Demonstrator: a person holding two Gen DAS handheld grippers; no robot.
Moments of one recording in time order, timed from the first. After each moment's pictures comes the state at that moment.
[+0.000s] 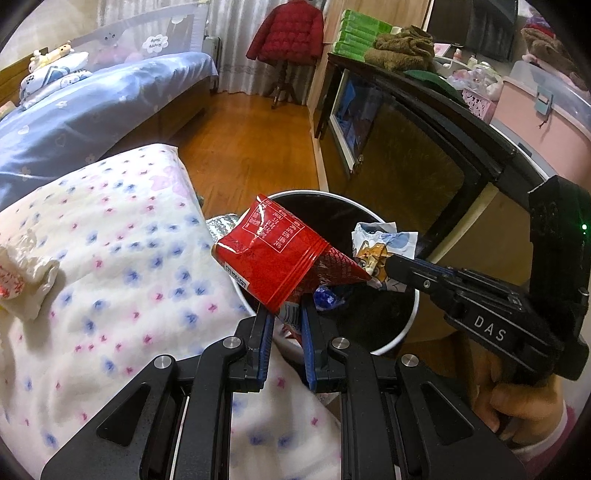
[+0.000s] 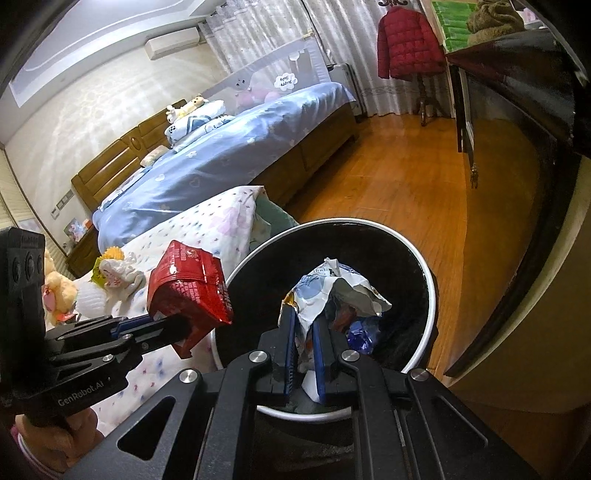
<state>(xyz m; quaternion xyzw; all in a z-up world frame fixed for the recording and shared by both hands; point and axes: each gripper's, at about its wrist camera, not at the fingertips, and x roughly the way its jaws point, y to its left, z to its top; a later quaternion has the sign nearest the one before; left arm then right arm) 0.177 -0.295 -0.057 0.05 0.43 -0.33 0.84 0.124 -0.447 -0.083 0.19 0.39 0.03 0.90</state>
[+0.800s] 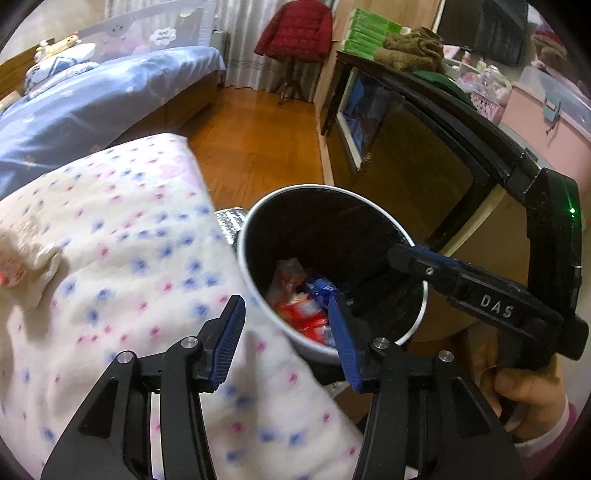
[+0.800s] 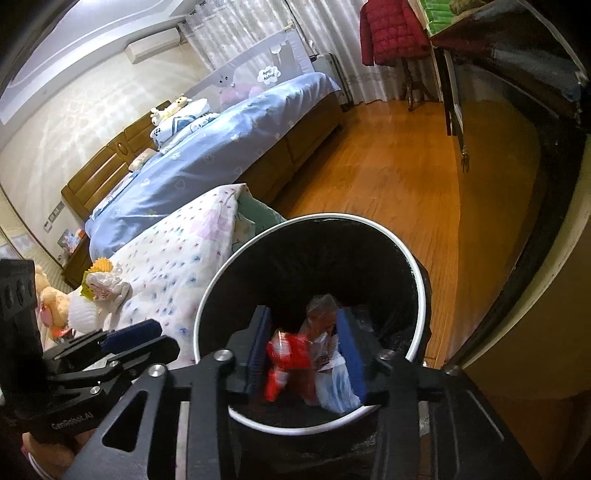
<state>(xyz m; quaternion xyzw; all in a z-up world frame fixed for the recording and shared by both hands) 0.177 -0.282 -0.061 0.04 0.44 -0.32 0.84 0.133 -0.460 -0.088 0.22 0.41 0.02 0.89</state>
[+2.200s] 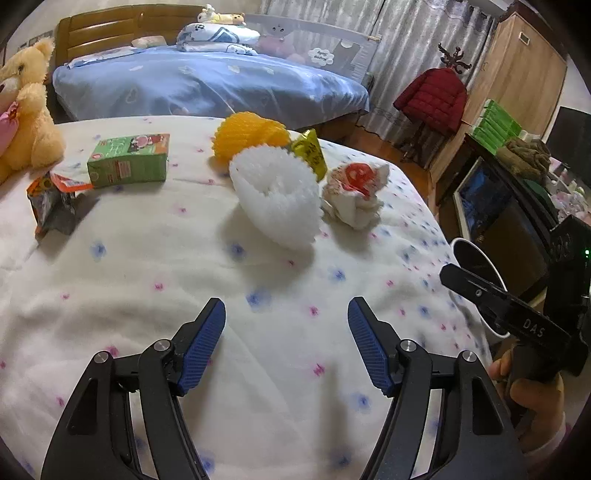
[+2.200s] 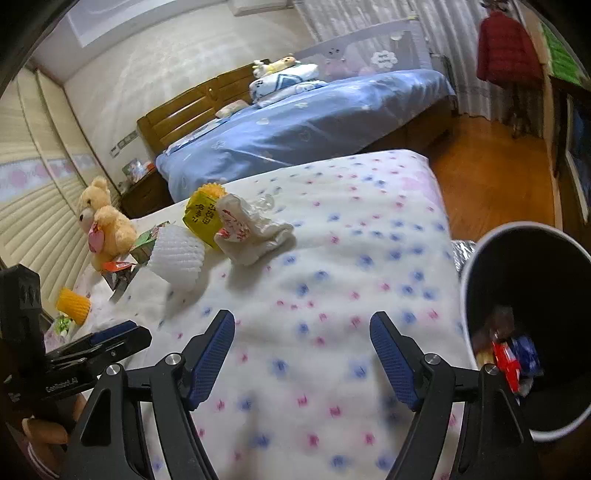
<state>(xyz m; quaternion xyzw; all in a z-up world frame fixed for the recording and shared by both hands) 0.158 -0.036 -0.074 -0.09 0.42 -0.11 0.90 0.171 -0.265 -0.079 0.13 0.41 0.18 0.89</state>
